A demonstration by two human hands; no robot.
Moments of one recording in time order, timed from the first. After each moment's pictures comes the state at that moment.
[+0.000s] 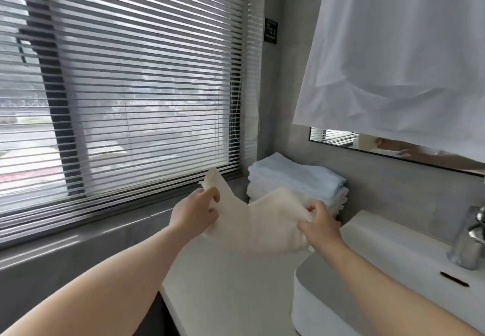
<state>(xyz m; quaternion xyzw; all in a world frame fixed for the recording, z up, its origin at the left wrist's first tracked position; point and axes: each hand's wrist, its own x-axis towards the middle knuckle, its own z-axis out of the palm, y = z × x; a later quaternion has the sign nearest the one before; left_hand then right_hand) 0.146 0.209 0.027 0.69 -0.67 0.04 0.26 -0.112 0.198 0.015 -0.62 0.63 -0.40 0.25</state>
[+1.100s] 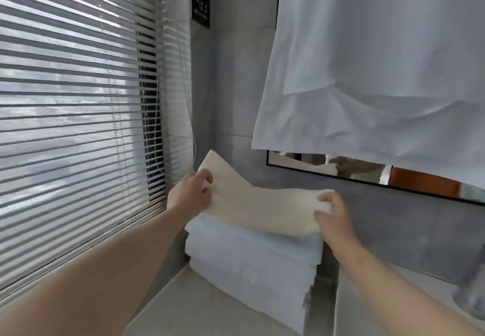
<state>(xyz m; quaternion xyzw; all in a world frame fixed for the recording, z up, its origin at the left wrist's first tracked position) 0.095 -0.141 0.075 0.56 -0.76 -0.01 0.33 -0.164 -0.026 0.048 -0.44 0.65 -0.60 0.17</state>
